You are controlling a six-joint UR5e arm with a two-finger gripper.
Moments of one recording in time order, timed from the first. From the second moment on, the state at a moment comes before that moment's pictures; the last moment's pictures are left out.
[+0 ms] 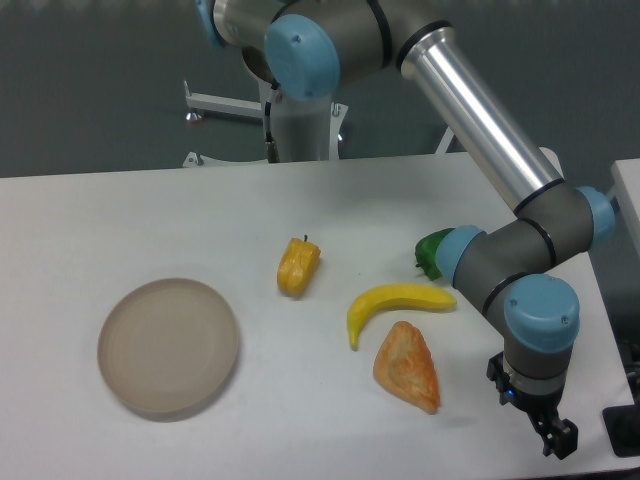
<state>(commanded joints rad) 2.35 -2.60 -0.63 -1.17 1.63 1.58</state>
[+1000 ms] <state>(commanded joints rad) 2.44 -2.29 -1.01 -1.28 1.62 1.58</state>
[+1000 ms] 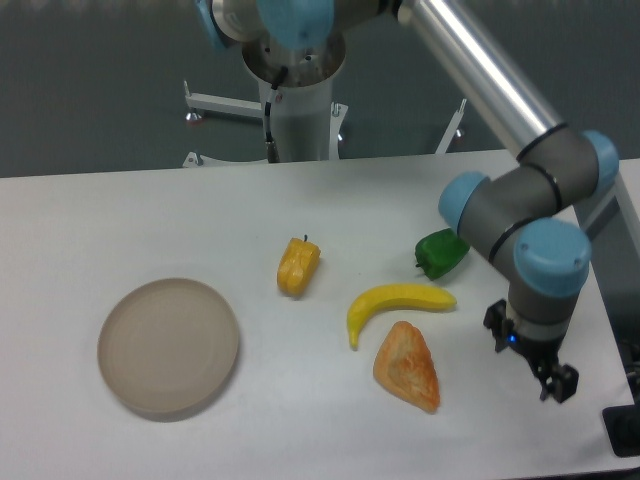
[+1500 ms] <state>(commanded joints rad) 2.51 -2.14 -1.23 -1.37 1.58 1.60</state>
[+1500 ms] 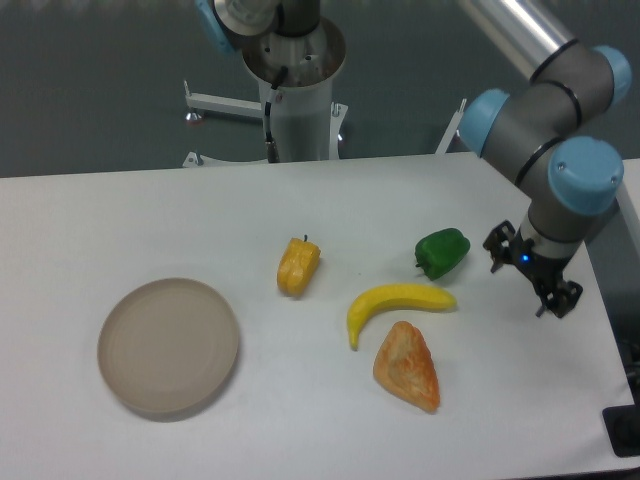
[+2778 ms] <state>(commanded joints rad) 2.52 -2.02 -1.54 -1.26 1.58 1.59</state>
